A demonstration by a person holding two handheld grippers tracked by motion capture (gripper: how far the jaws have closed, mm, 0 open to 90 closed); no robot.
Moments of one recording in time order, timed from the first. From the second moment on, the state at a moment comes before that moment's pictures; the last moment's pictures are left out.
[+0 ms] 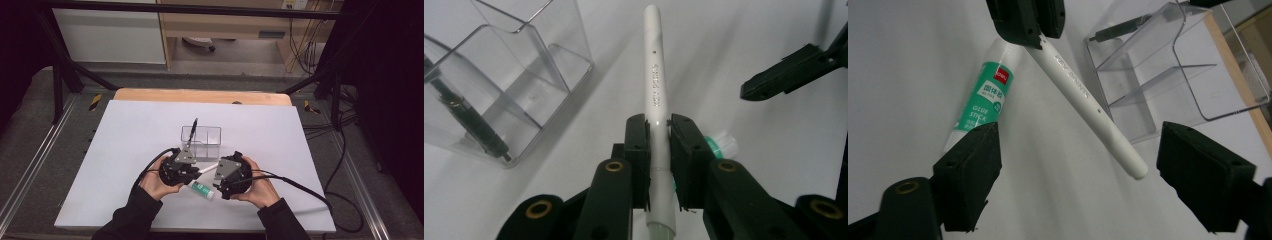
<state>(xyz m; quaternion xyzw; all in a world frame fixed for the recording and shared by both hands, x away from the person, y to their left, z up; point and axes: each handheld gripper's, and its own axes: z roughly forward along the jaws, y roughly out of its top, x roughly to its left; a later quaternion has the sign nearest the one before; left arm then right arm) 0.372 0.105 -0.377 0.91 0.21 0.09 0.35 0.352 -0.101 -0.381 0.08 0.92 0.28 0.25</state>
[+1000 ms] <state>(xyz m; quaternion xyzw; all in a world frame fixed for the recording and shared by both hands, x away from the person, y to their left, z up) 0.376 0.067 -0.367 0.92 0.18 0.08 0.33 0.353 -0.107 -0.385 -0.10 0.91 0.22 0.33</state>
